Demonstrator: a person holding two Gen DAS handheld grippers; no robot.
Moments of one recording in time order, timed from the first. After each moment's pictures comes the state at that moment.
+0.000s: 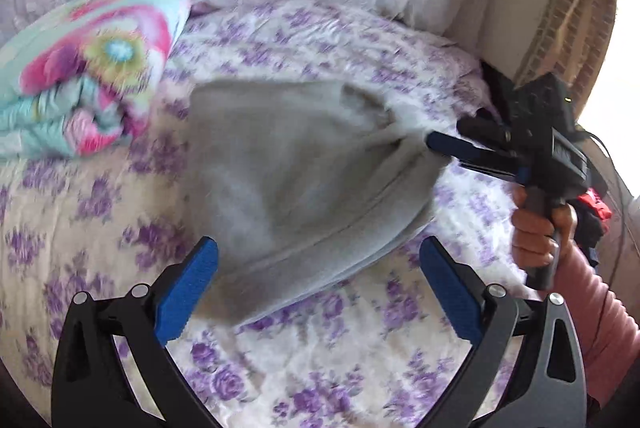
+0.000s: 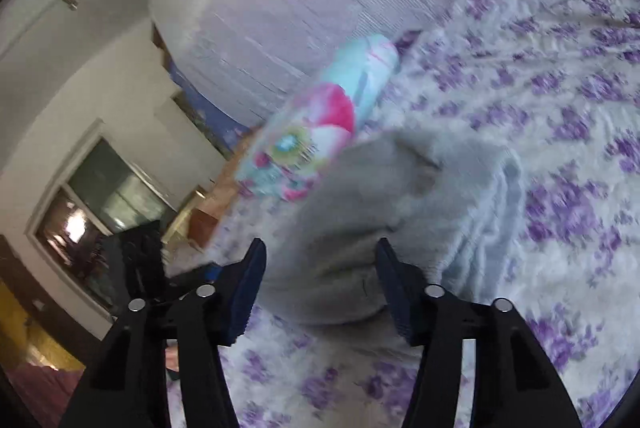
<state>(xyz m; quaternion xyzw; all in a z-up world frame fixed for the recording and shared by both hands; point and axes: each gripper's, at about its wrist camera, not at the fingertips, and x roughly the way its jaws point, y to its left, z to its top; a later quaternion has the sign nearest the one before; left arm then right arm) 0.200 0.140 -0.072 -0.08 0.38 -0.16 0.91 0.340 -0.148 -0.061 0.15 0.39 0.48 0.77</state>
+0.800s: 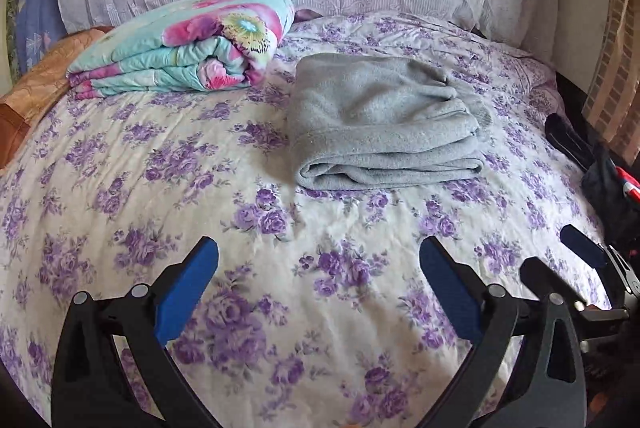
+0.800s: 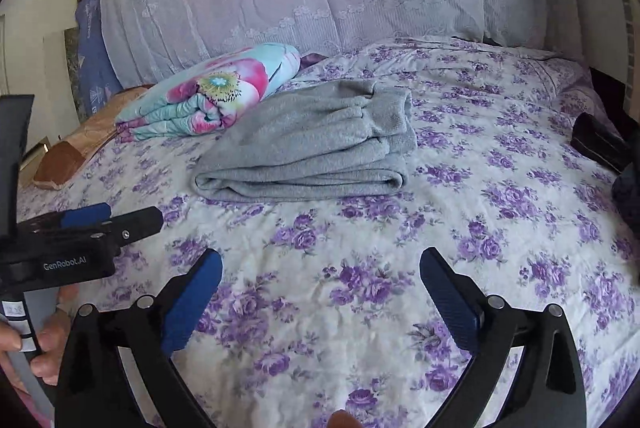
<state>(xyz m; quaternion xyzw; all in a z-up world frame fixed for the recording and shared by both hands) 0.070 0.118 -0.073 -0.07 0.35 0.04 0.93 0.112 -0.133 -0.065 -0.03 0.30 0.22 0.93</state>
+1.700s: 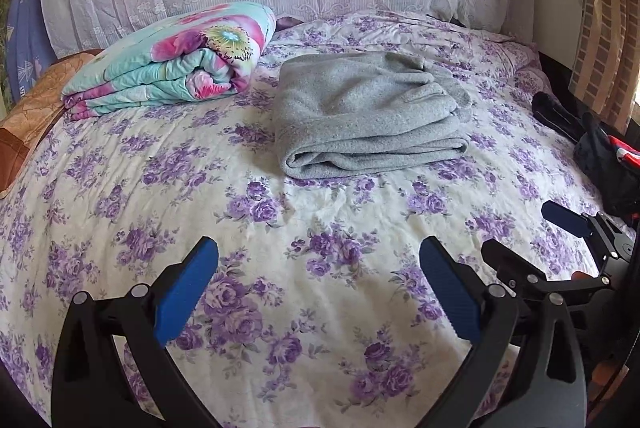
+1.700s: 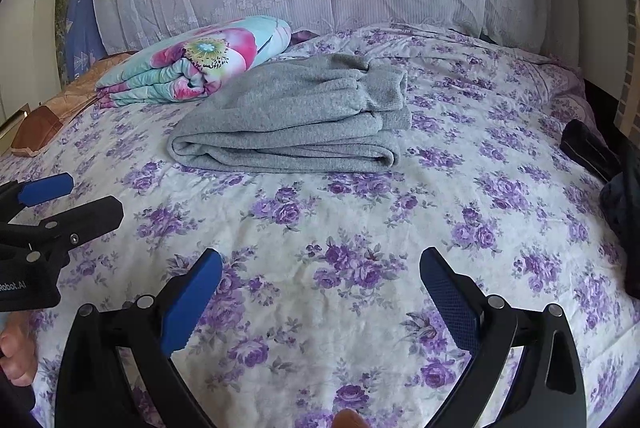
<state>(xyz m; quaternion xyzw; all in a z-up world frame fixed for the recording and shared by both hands) 0.053 0.103 -0.078 -0.03 0.34 0.02 0.94 0.113 -0.119 -0.080 -0.08 0.32 0.19 0.93</state>
